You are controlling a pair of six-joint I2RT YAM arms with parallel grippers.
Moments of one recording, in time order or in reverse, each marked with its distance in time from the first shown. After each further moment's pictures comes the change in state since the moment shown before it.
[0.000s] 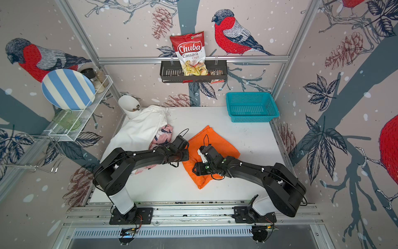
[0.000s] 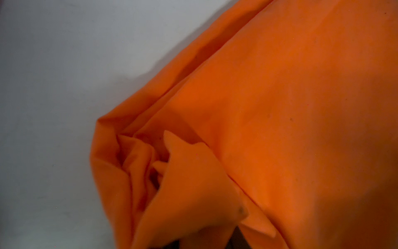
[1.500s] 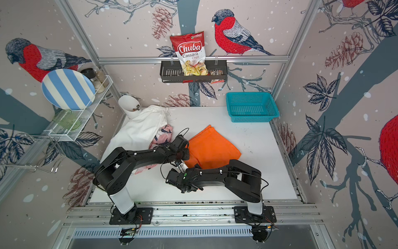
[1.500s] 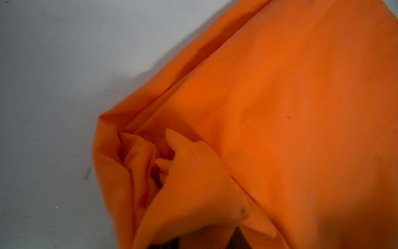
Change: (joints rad) left arm 0.003 0.001 0.005 0.035 0.030 0.019; right arm 0.439 0.492 0.412 -0.377 0.873 -0.090
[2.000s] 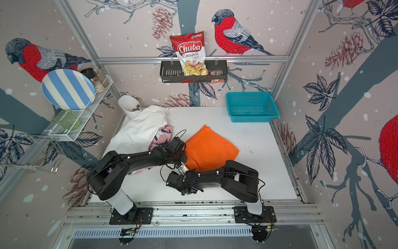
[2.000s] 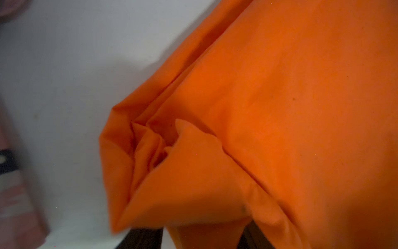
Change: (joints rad) left arm 0.003 -0.130 -0.060 -0.116 -0.027 -0.022; right arm 0.000 -0.026 -0.048 0.067 -0.055 -0.039
